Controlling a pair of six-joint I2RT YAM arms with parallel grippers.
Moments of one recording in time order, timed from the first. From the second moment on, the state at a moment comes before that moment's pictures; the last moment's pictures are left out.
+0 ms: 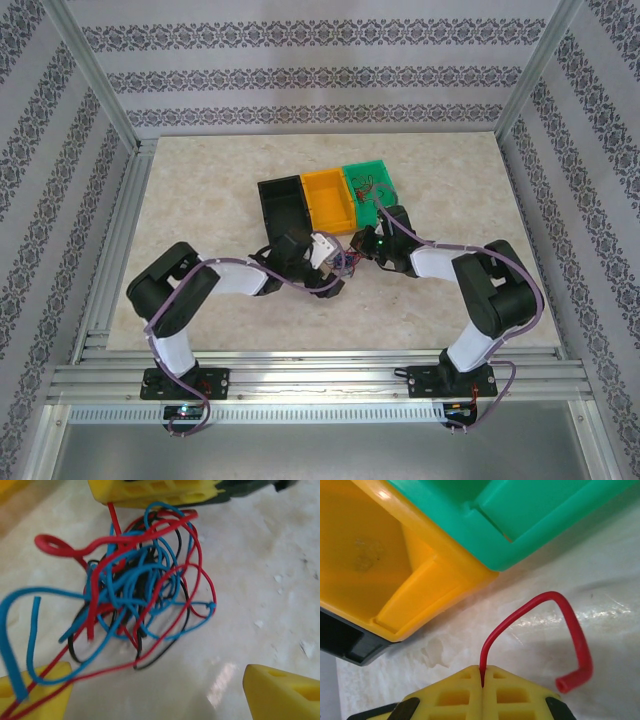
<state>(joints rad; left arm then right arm) -0.72 1.81 0.81 0.26 0.29 -0.06 0.39 1.66 0.70 0.22 -0.33 0.94</state>
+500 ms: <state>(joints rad) -0.72 1.94 0.84 0.50 0.21 -0.18 0.37 1.62 0.68 0.23 -0.32 0.94</state>
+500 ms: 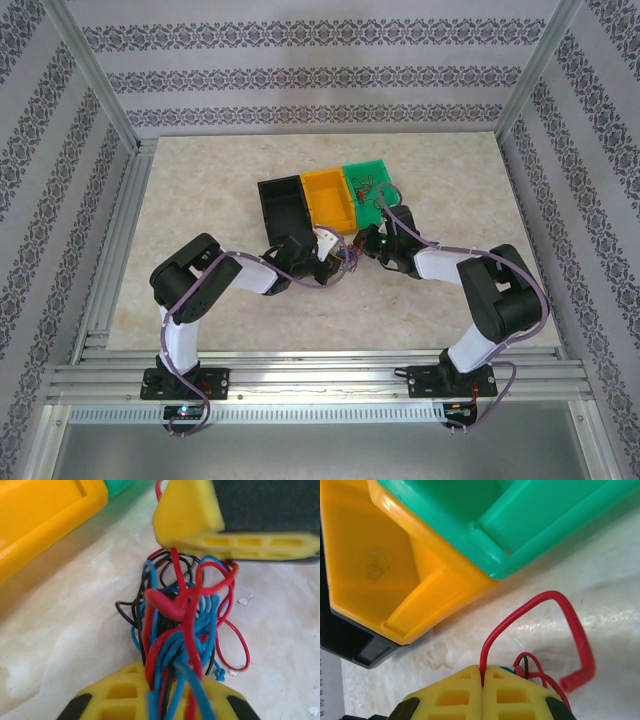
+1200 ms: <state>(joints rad) -0.71 1.71 0.63 0.53 -0.25 -0.37 0.12 1.11 0.38 0.03 0.09 1.12</state>
